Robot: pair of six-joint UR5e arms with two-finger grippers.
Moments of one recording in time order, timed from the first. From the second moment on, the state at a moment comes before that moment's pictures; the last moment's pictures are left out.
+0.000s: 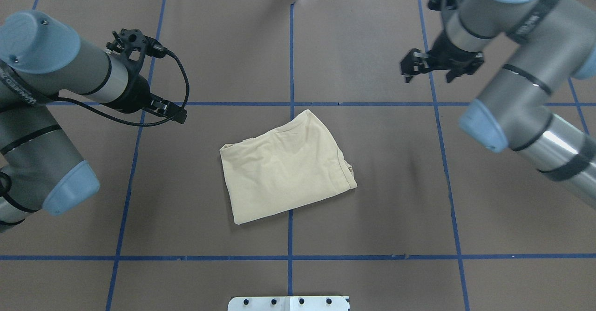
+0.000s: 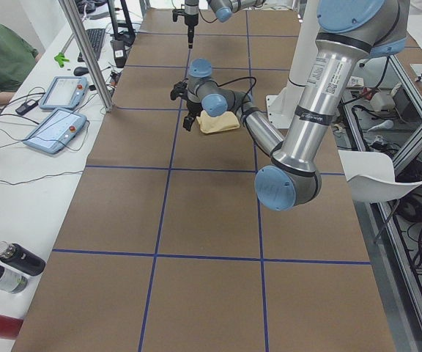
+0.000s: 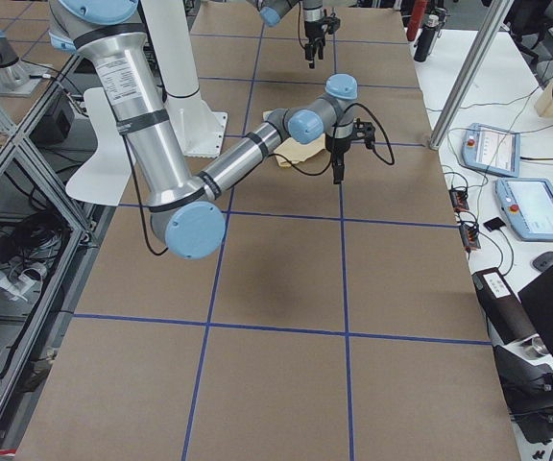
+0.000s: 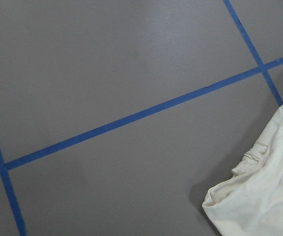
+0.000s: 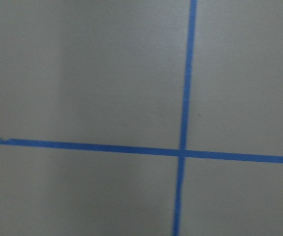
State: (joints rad) left arm -0.82 -1.91 -1.92 -1.75 -2.05 -0.61; right arm 1.02 -1.27 1.88 -1.62 2.16 0.67
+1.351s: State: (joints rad) left arm -1.44 -1.50 -1.89 -1.76 -2.26 -0.06; right arm 1.49 -1.83 1.93 -1.60 2.28 -0.03
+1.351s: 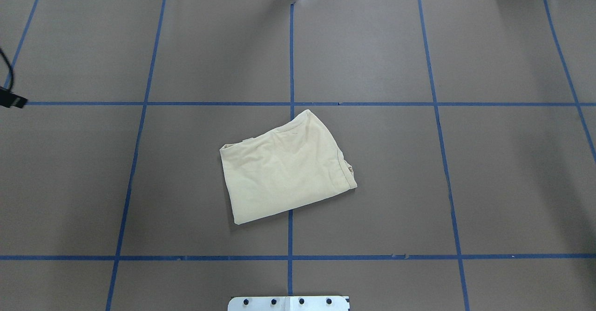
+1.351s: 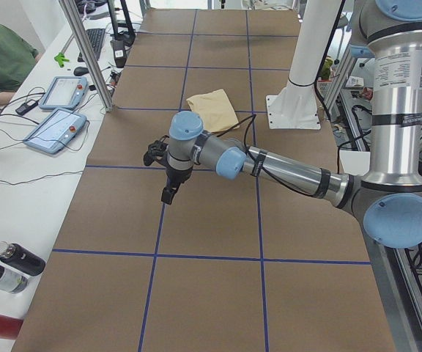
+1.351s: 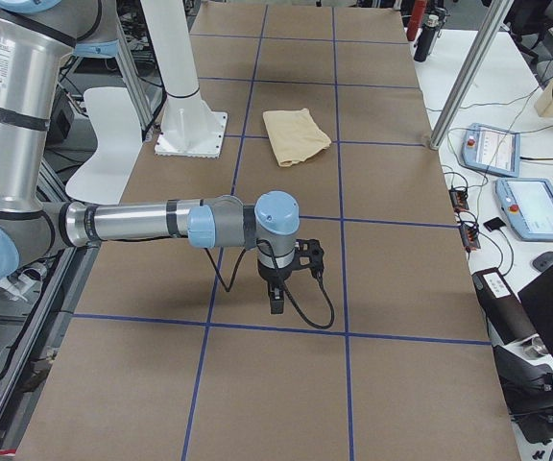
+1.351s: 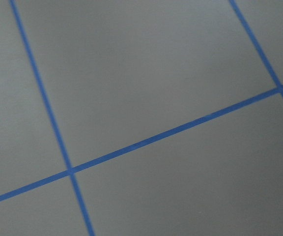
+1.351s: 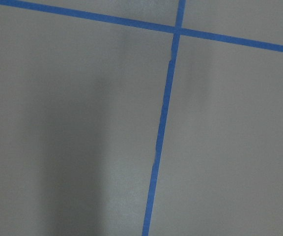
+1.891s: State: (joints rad) left arm -1.59 -1.34 -1.86 -1.77 -2.31 0.10; right arm 1.51 -1.88 1.94 -1.45 2.28 0.06
